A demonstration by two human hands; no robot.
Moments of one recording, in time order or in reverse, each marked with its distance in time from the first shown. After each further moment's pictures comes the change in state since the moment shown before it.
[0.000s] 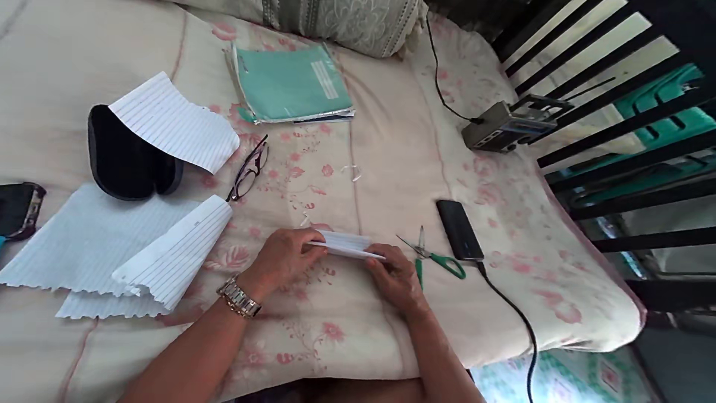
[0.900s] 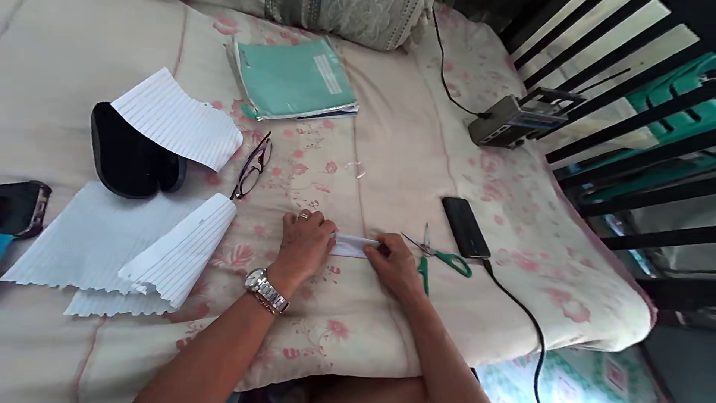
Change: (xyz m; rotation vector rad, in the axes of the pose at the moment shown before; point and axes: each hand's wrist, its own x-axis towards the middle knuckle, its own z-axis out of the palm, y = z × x) left_hand 0.023 0.014 0.017 0.356 -0.077 -0.073; right_hand 0.023 -0.015 0.008 -0.205 -0.065 0.335
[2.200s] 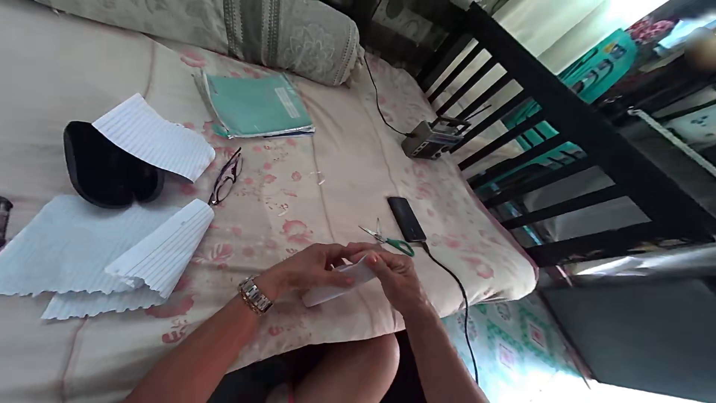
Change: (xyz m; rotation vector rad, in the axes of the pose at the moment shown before) left_hand -0.023 0.038 -0.014 -1.055 -0.610 0.229; right_hand -0.067 -0.049 -0.060 0.624 -0.035 -0.279
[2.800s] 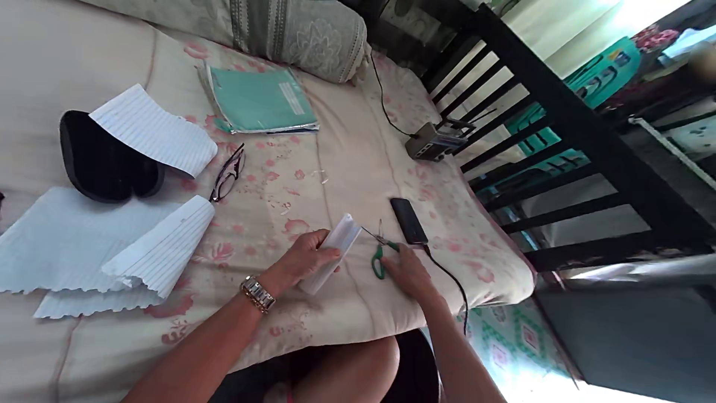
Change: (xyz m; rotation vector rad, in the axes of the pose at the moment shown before) left_hand 0.003 0.001 0.003 -0.268 0.410 -0.159; right_hand 0.010 0.045 -0.075 -0.992 -0.045 0.798
